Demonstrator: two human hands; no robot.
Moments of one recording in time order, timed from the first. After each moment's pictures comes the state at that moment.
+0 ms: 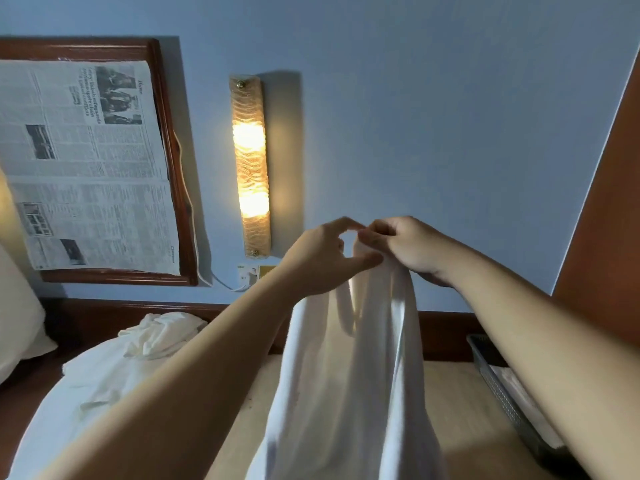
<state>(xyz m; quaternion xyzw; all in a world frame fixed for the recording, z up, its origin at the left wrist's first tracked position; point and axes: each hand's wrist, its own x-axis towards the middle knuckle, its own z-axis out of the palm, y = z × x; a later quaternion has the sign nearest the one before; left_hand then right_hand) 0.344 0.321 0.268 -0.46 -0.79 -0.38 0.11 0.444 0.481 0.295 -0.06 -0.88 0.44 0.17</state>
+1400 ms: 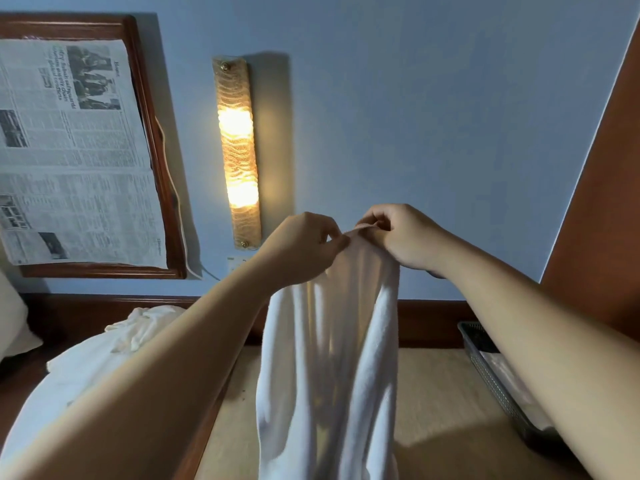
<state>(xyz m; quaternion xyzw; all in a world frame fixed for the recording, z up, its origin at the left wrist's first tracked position) 0.332 0.316 0.271 -0.46 -0.81 -0.34 0.15 0.446 0.484 0.293 -0.07 -0.92 0.32 0.22</state>
